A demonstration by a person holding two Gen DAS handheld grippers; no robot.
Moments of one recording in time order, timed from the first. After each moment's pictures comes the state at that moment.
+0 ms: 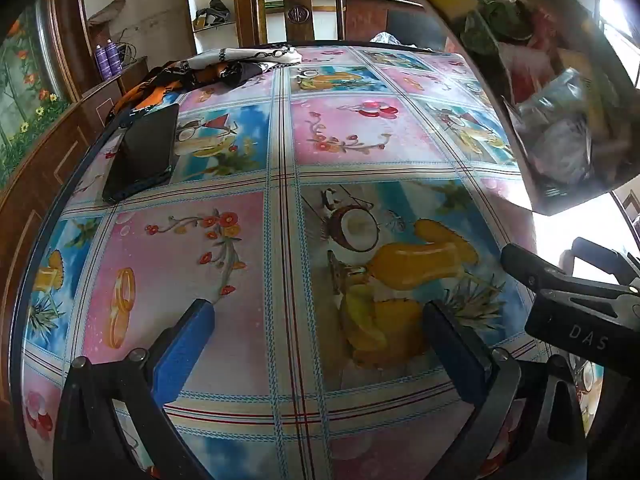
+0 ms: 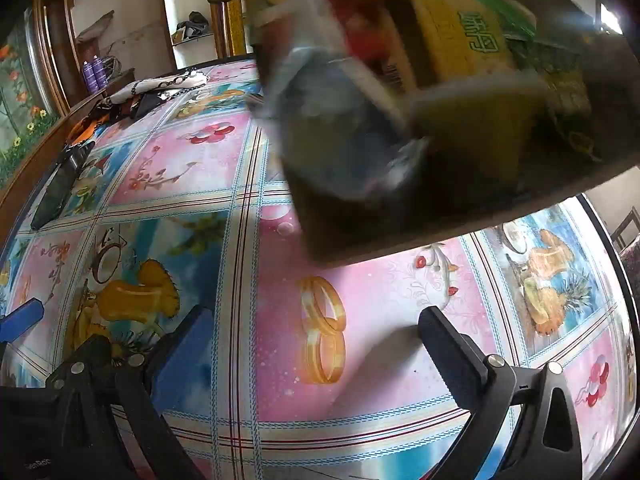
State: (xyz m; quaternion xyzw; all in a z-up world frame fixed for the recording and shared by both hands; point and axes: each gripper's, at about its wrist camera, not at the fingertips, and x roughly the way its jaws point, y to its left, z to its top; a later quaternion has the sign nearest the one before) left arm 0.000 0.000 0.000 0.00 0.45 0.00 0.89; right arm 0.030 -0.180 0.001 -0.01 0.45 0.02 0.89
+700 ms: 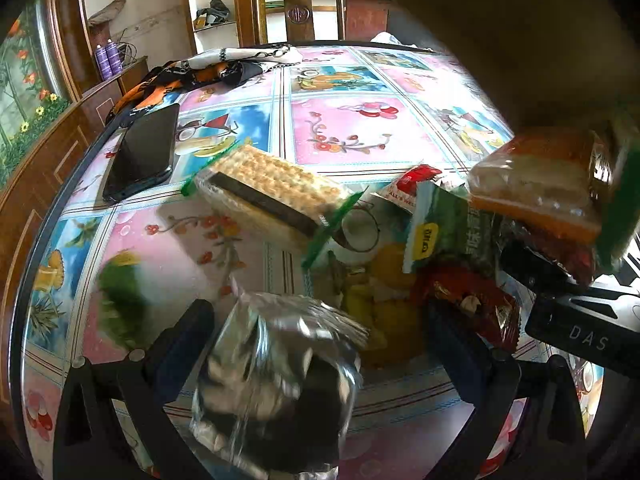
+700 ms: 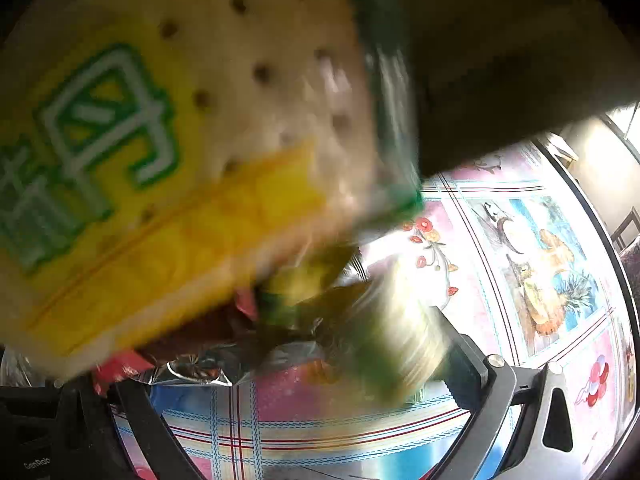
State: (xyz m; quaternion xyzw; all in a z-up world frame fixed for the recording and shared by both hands) left arm 0.002 0.002 -0.001 0.00 0.45 0.00 0.89; right arm 0.033 -0.179 0.001 -0.01 0.45 0.02 0.89
